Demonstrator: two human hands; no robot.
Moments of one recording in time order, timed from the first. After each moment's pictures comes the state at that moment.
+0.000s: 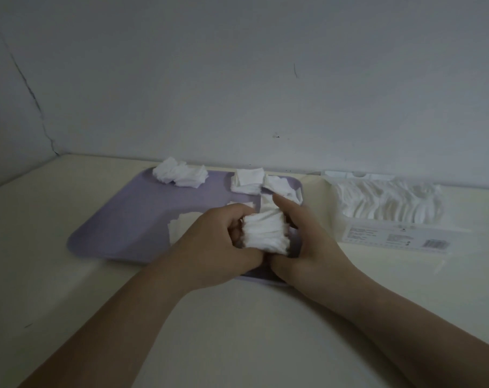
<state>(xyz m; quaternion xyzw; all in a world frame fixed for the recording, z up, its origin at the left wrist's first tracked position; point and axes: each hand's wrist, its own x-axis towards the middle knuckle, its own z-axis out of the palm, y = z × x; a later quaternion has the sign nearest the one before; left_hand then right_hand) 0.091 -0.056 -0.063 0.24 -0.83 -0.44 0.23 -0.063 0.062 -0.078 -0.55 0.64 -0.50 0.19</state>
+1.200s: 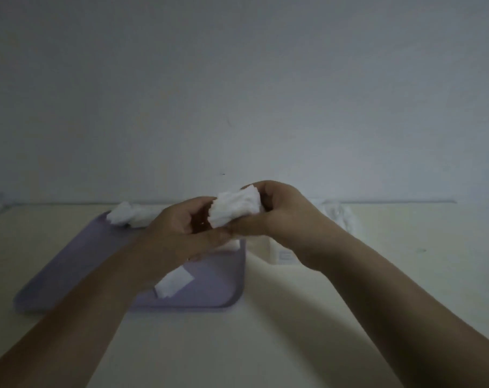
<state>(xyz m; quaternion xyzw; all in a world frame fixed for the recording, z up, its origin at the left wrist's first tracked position) 0.057 -0.047 0.003 0.15 -0.76 -0.58 0.25 -0.106 0.091 0.033 -0.49 0.62 -0.55 0.28</state>
